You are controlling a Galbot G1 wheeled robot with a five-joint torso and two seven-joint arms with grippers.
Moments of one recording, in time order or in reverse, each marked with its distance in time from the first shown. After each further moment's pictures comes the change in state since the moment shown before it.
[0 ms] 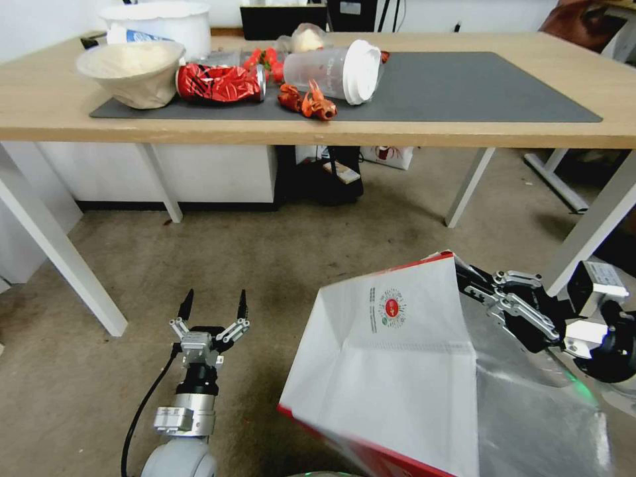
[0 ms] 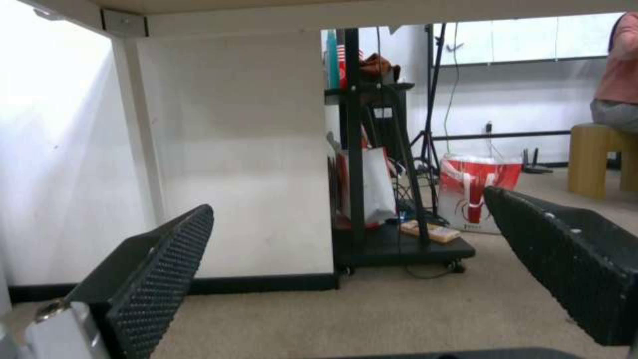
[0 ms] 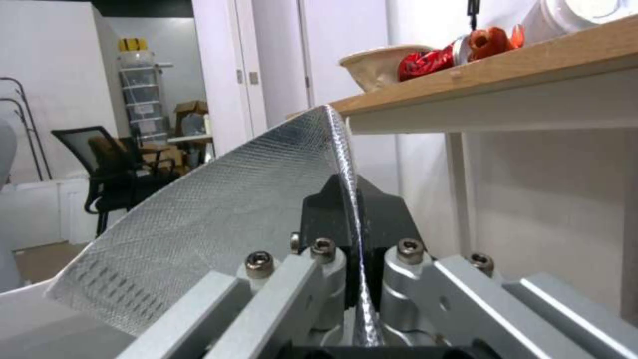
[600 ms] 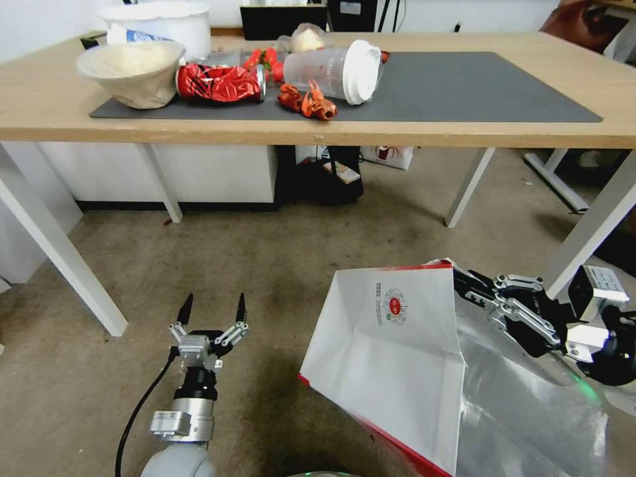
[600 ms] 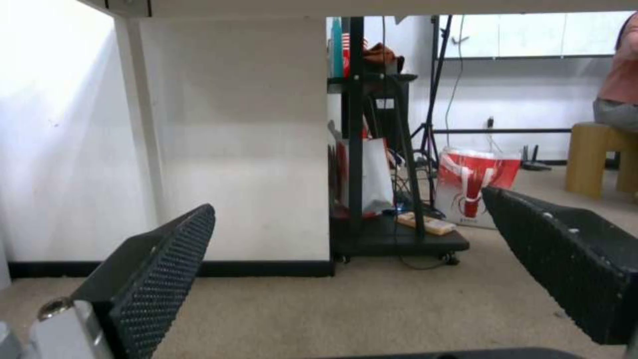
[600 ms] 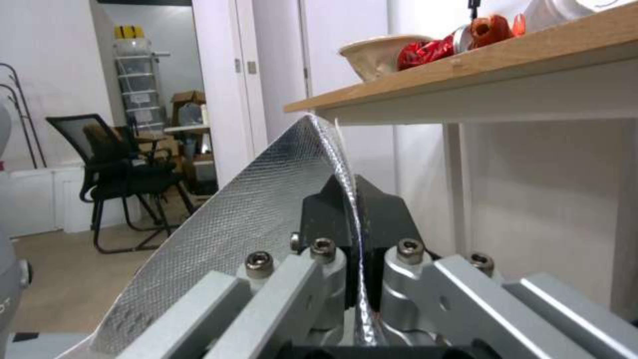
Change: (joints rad) left arm 0.024 0.006 0.011 -0.022 -0.032 0.020 -0.013; right arm -0.008 0.016 0.004 -0.004 -0.040 0.007 -0.017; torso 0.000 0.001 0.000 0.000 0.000
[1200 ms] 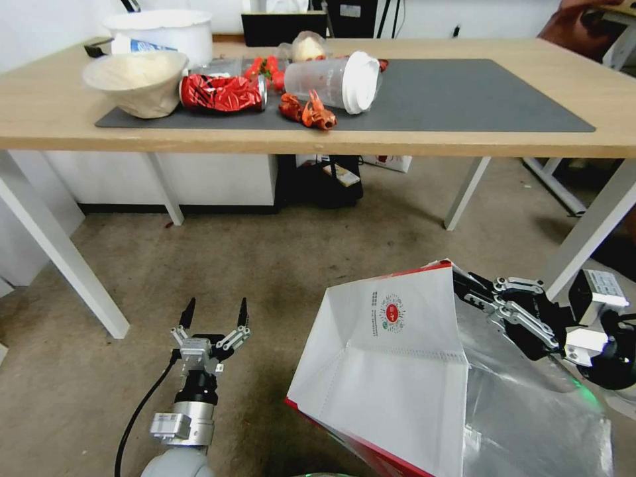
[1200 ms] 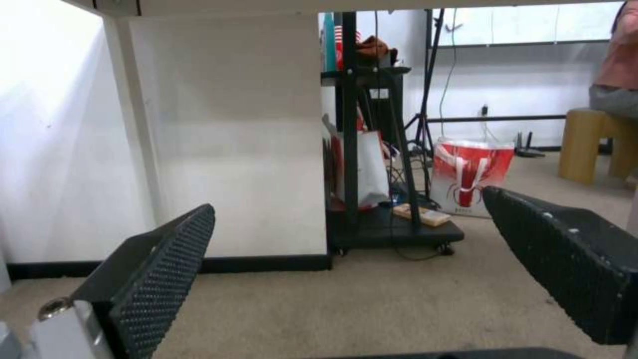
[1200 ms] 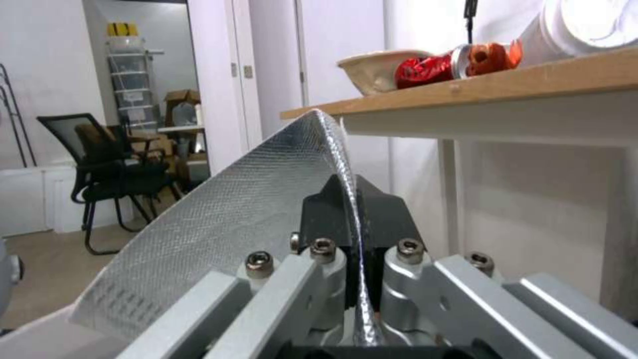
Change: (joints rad) left arm 0.015 0.015 0.001 0.001 0.007 0.018 0.003; right arm -0.010 0.020 0.004 0.013 -0.024 0.005 0.005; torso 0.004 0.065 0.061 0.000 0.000
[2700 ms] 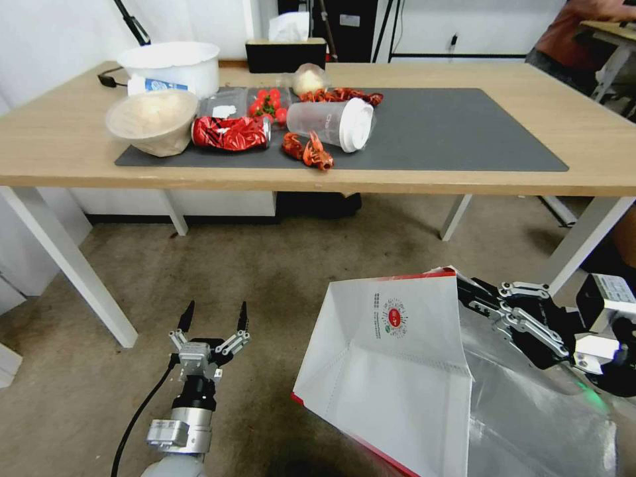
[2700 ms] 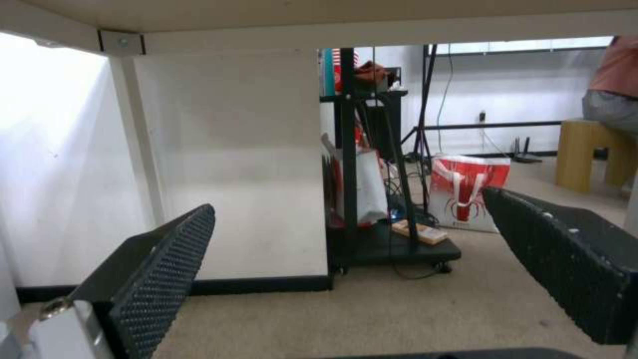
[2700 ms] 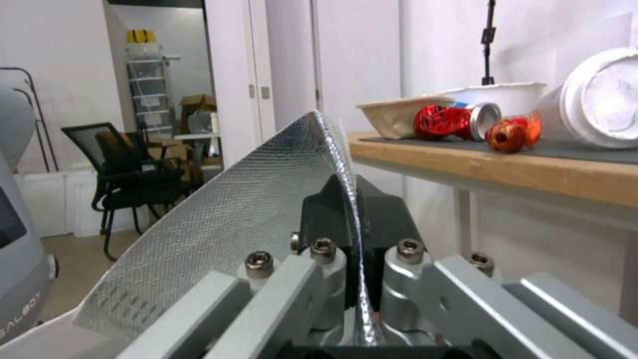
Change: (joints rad) left arm 0.031 -0.002 -0.006 -0.029 0.014 0.002 0.003; right arm -0.012 0.002 0.030 0.011 0.018 -0.012 -0.040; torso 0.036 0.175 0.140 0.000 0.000
